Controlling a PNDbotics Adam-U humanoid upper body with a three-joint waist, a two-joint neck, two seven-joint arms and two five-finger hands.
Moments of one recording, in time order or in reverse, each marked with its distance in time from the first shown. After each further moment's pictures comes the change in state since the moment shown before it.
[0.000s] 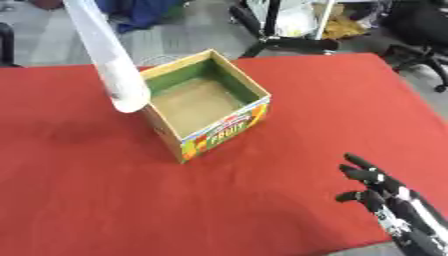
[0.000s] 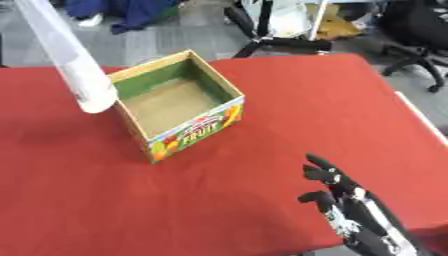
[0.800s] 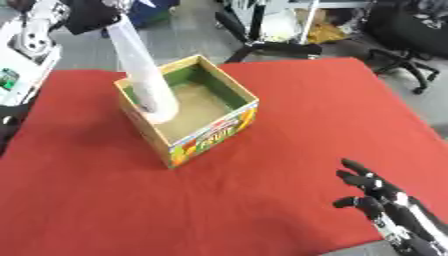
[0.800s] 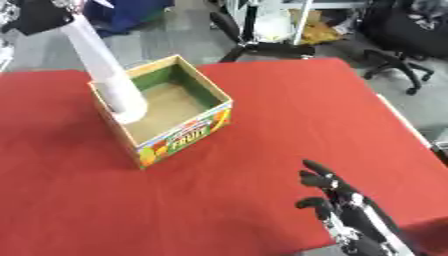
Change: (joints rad) left arm 0.007 -0.114 -0.067 0.068 0.003 -0.047 0.111; right arm -0.008 0.000 0.012 0.000 -0.009 0.000 0.013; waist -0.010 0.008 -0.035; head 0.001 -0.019
